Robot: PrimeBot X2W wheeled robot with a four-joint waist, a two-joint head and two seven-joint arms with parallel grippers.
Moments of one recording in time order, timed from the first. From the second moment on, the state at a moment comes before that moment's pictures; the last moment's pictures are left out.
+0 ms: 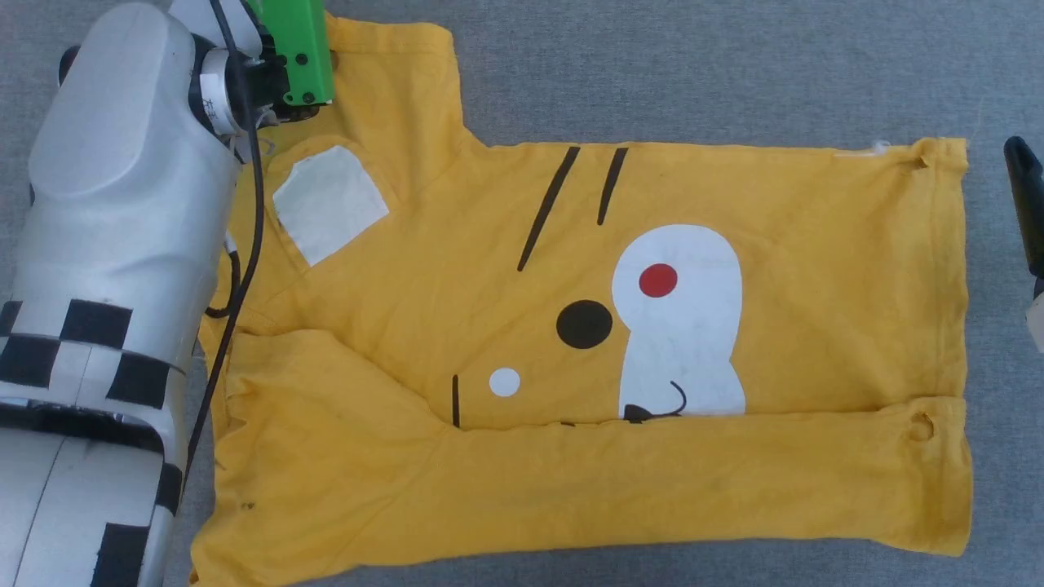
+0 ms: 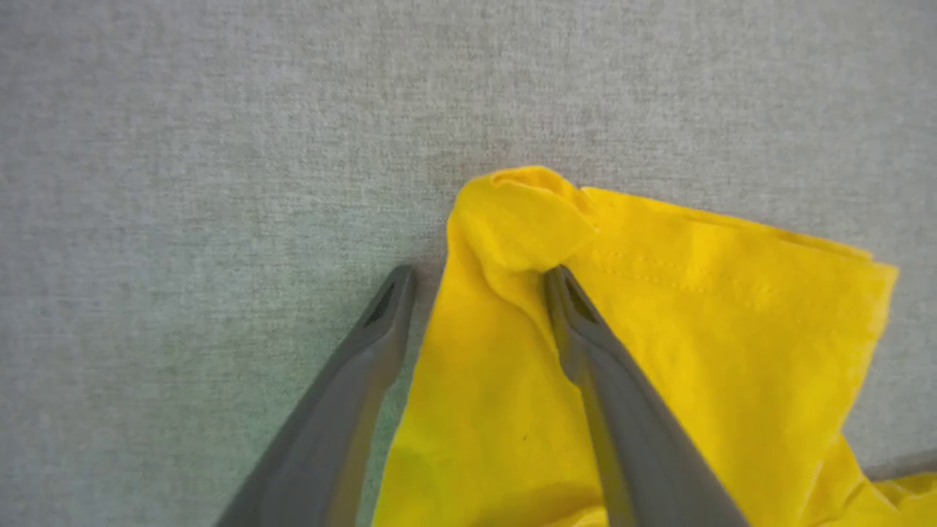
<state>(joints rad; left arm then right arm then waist) -1.22 0.25 -0.42 0.84 -0.59 0.10 0.84 -0.34 -0.26 -0.25 -0.27 0.29 0.13 0.62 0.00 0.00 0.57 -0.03</state>
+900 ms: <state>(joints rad) -1.04 0.26 -0.30 0.47 -0.72 0.05 0.66 -0.49 -0.45 -0.05 -0.14 0.25 0.13 1.10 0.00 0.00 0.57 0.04</state>
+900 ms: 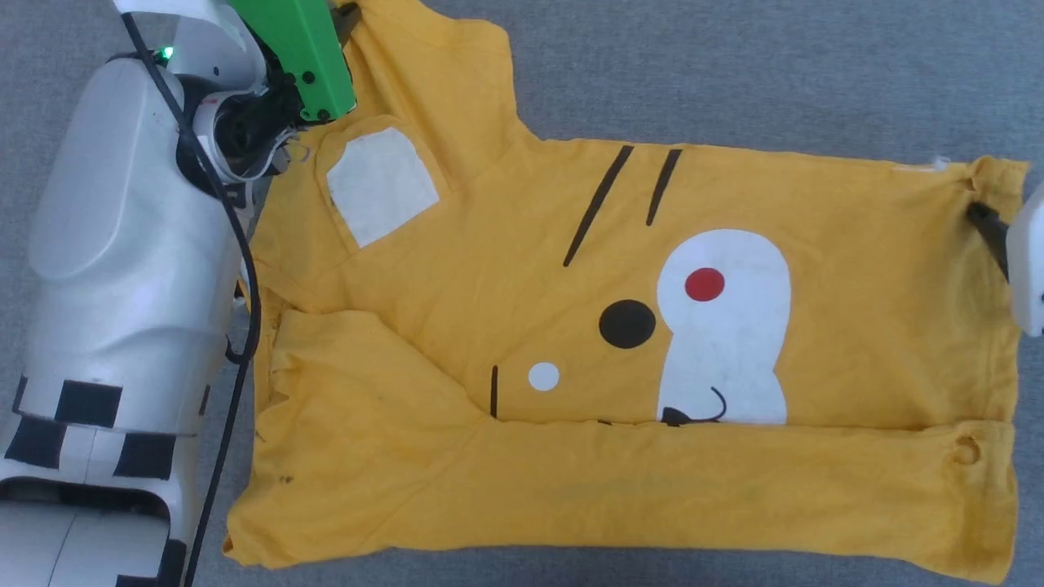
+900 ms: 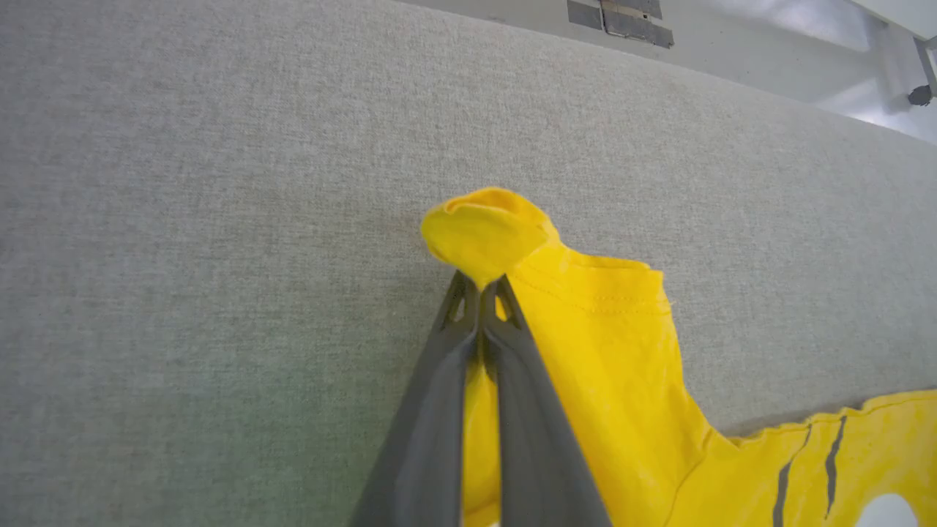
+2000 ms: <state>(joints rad) -0.58 0.37 -0.25 0.07 -0.79 0.08 0.61 -0.29 -0.37 -0.11 -0.03 0.31 0.13 0.84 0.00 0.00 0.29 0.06</state>
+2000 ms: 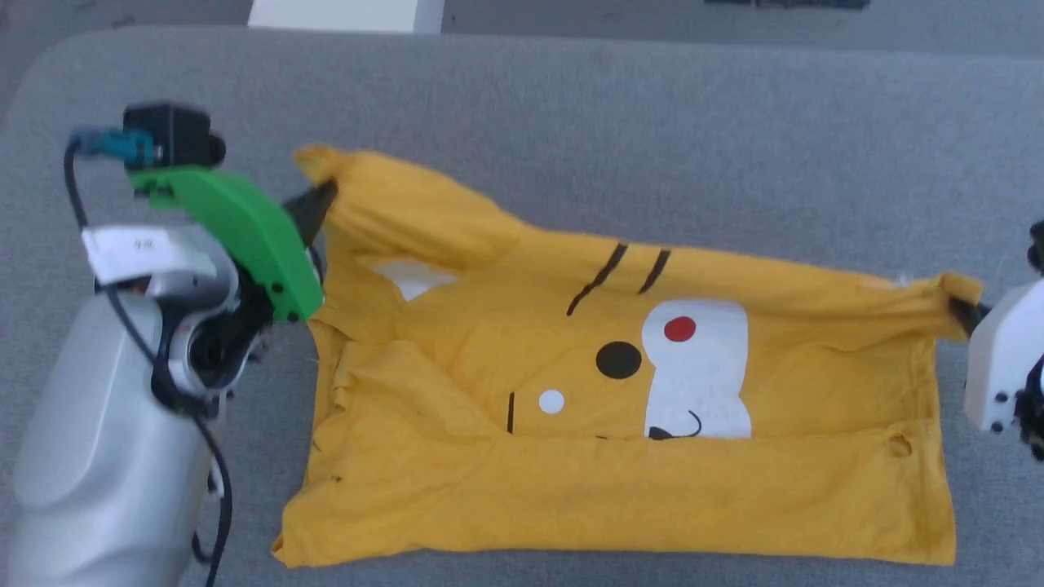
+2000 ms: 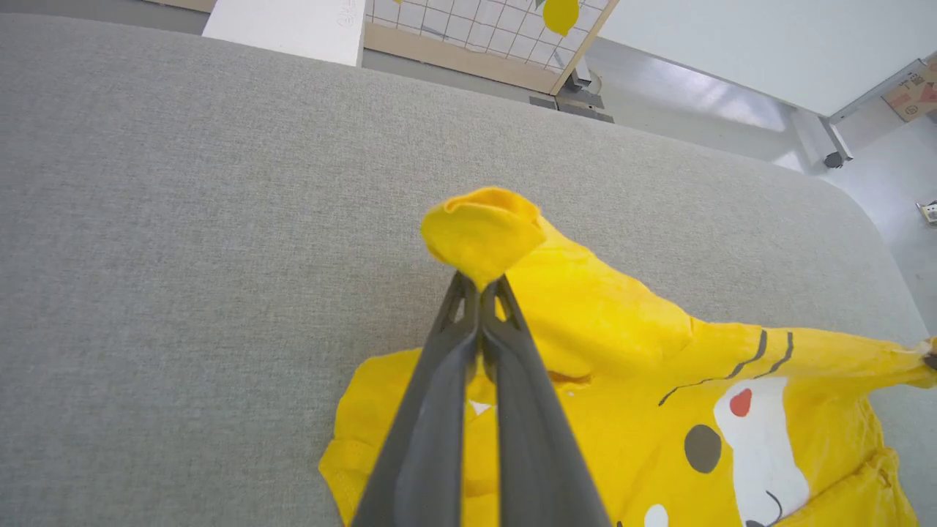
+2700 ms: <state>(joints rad) -0.04 0.30 -0.16 -0.06 -0.92 0.18 0.51 -0.06 -0.28 -0.13 0.01 0.32 0.13 0.84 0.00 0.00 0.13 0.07</state>
